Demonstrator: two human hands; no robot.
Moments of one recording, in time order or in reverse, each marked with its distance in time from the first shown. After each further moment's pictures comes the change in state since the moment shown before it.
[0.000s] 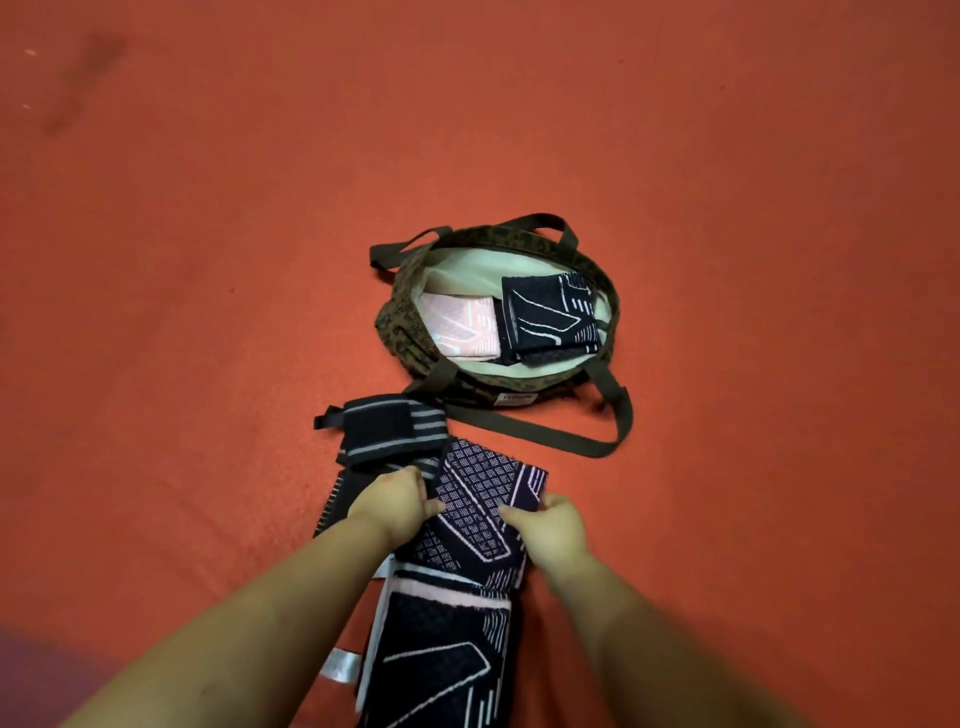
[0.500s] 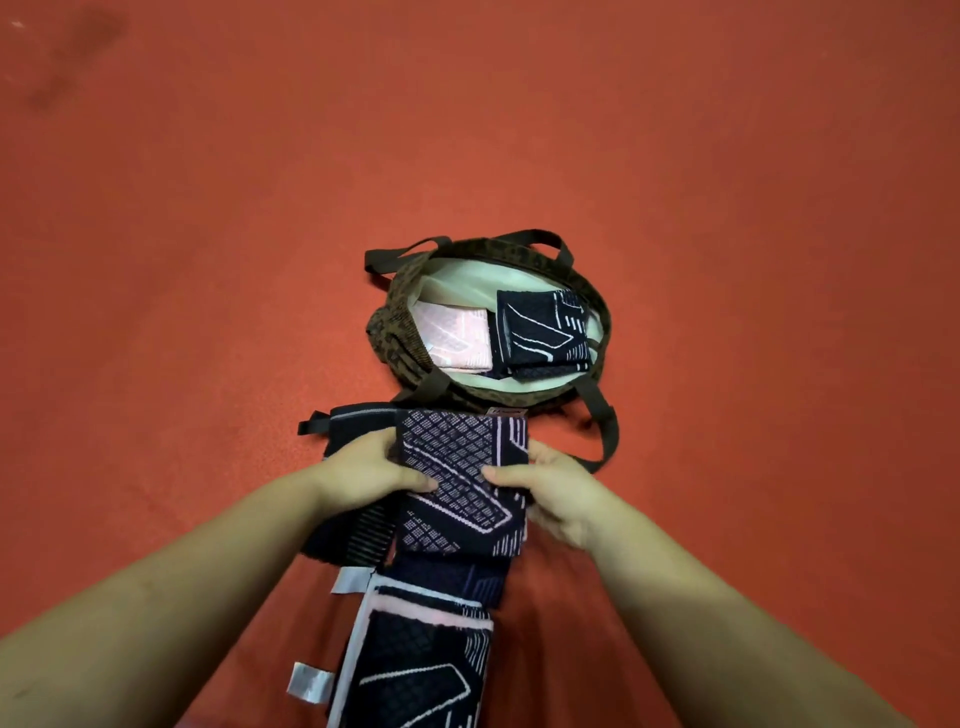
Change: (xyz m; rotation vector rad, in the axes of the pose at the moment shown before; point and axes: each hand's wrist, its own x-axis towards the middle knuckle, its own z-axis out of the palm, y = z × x) left_hand -0.012 0.010 -0.058 -0.663 -0.148 0.159; right_hand -0.007 -0.073 -0.027 0.208 -0.474 -0.094
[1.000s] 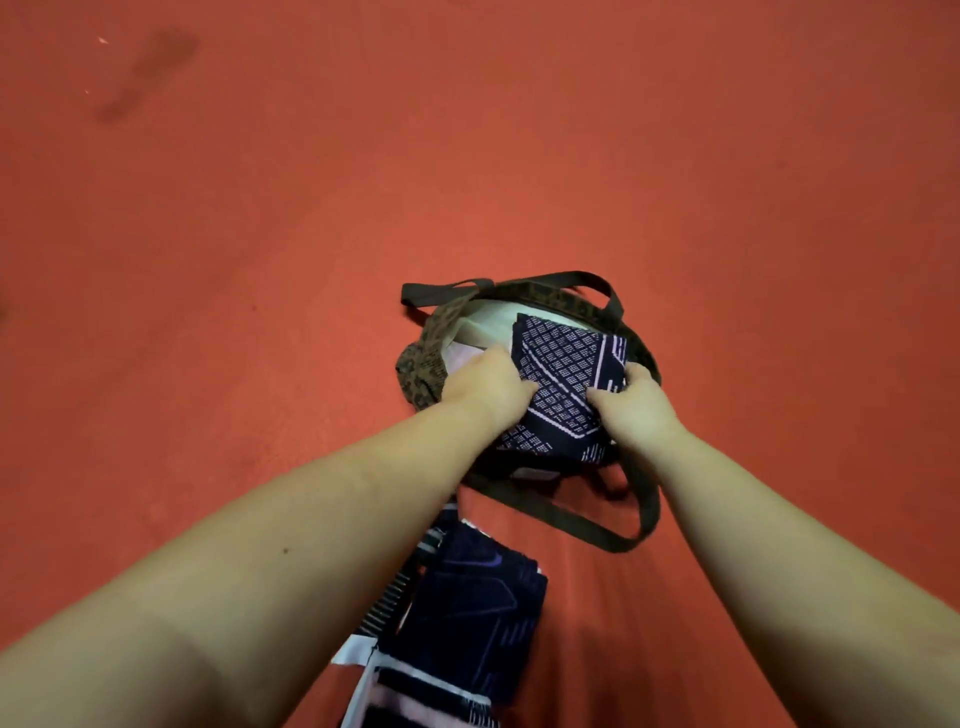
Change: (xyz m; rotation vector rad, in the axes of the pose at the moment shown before) left_hand 0.105 0.120 0.005 0.513 0.534 0.053; right_hand 0.076 -0.122 -0.033 -0.723 0.487 -0.269
